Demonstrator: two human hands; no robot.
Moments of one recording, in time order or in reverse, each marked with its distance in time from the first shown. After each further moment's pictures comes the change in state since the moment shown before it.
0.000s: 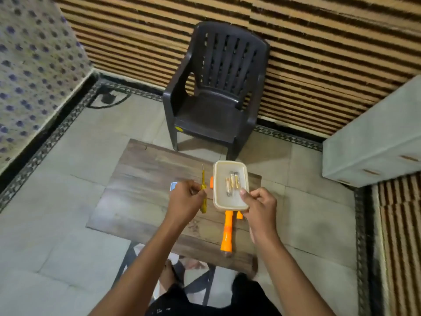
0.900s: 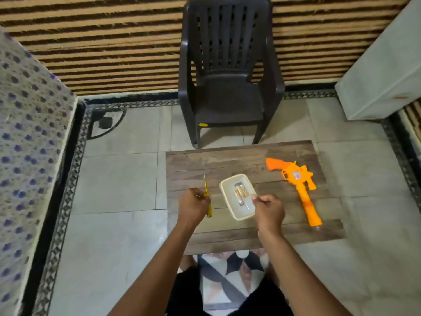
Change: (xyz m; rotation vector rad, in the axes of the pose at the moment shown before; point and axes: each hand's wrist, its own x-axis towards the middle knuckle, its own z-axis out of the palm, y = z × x) left_hand 0.160 -0.167 -0.213 0.274 -0.227 -0.032; right_hand -0.070 0.085 0.295 -0.048 0.464 0.255
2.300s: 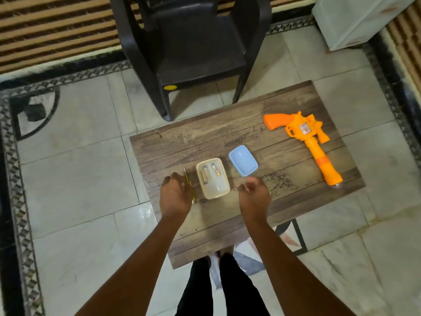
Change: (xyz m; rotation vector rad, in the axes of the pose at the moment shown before) left_hand 0.162 -0.123 0.040 0.381 -0.025 0.191; right_hand 0.036 0.110 0.137 -0.156 0.153 0.076
